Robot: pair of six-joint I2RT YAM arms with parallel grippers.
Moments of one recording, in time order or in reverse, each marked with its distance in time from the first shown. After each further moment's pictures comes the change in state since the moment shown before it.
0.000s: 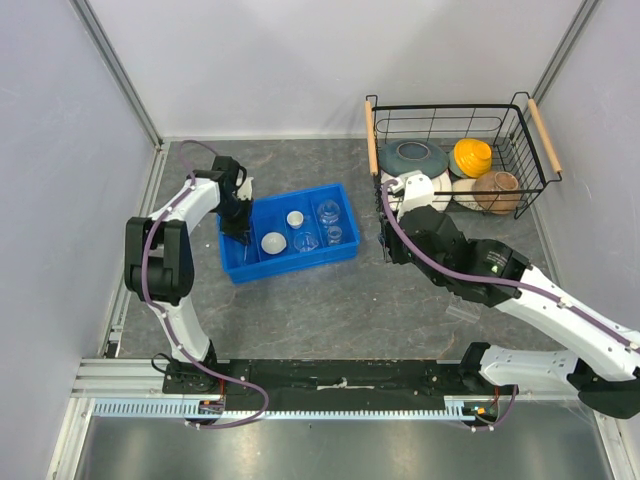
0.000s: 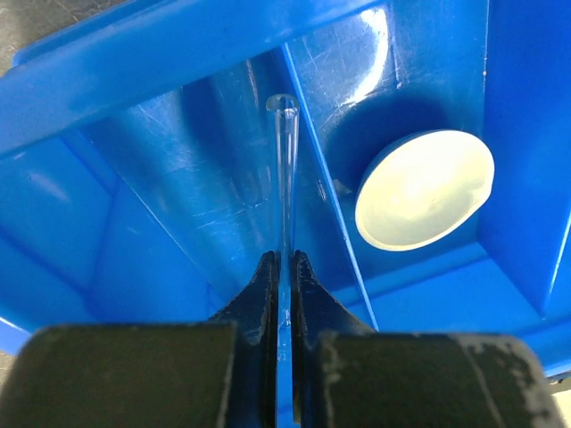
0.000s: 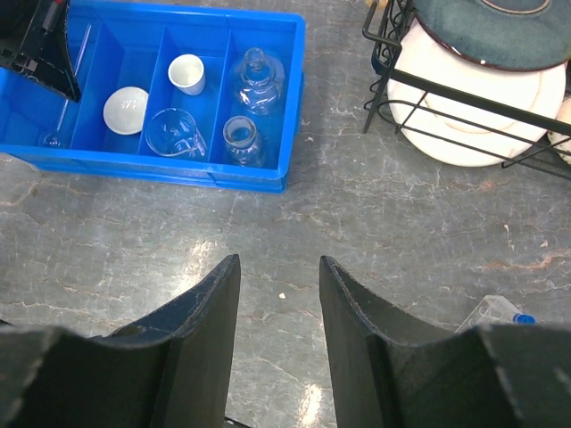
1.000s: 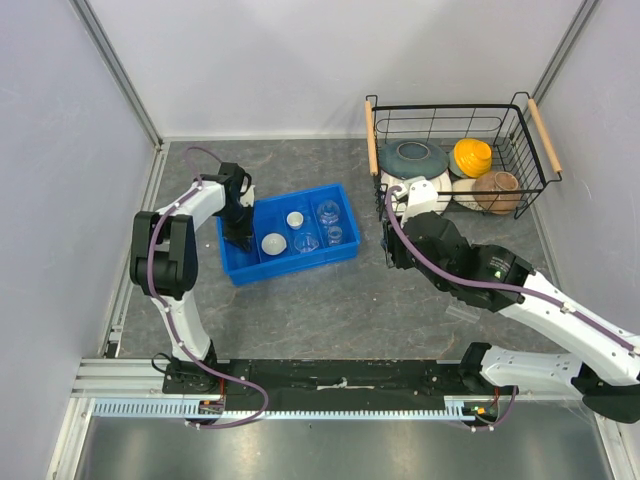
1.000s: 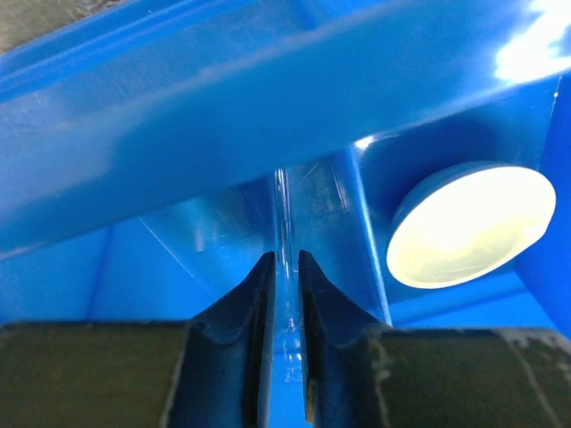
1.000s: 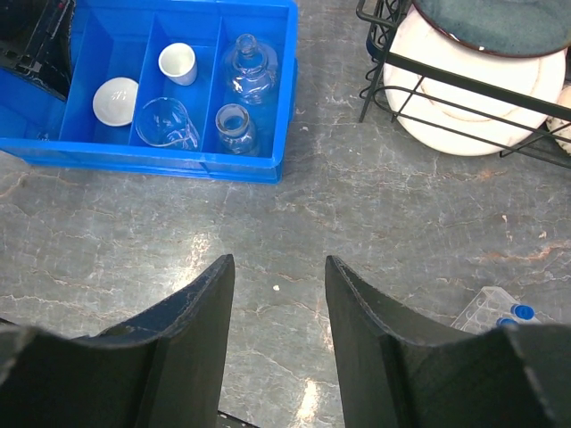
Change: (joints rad) left arm -0.011 0.055 -0.024 0.022 -0.052 -0.031; right arm 0.000 -0.041 -0.056 0.006 0.000 0.004
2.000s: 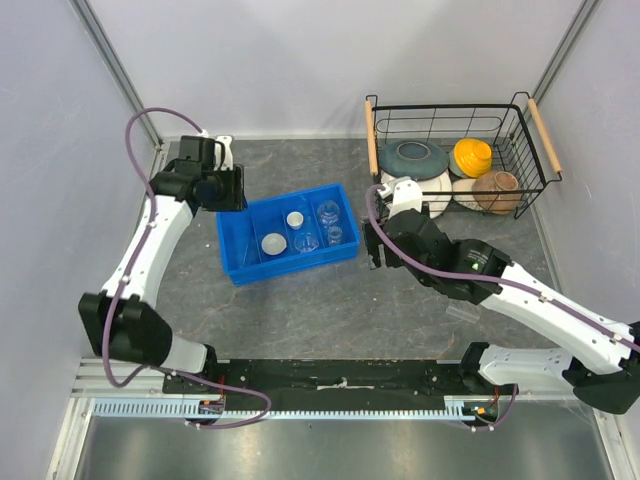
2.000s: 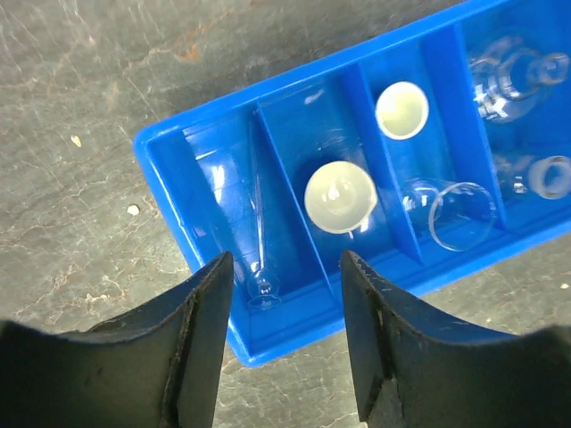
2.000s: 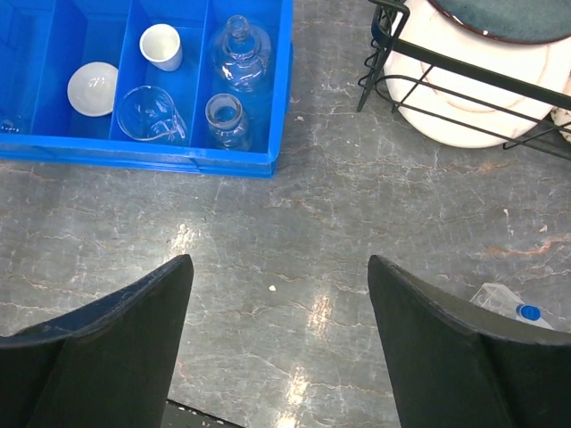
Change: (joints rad) left arm -0.024 -0.450 0.047 0.021 -0.043 -0.011; right arm 0.000 0.071 0.000 0.007 0.016 0.010
